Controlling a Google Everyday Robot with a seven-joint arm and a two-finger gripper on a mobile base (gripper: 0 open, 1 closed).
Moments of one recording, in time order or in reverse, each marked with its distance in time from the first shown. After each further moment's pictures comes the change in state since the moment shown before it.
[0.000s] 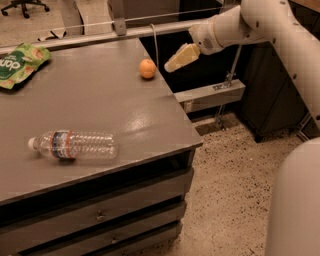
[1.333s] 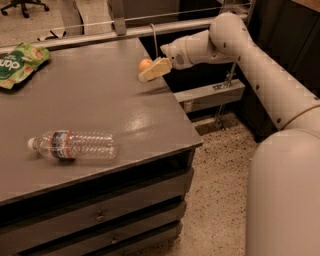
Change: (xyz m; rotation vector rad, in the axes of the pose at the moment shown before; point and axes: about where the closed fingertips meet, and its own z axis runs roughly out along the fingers) arm -0.010 0.040 0.095 -0.165 -0.136 0.098
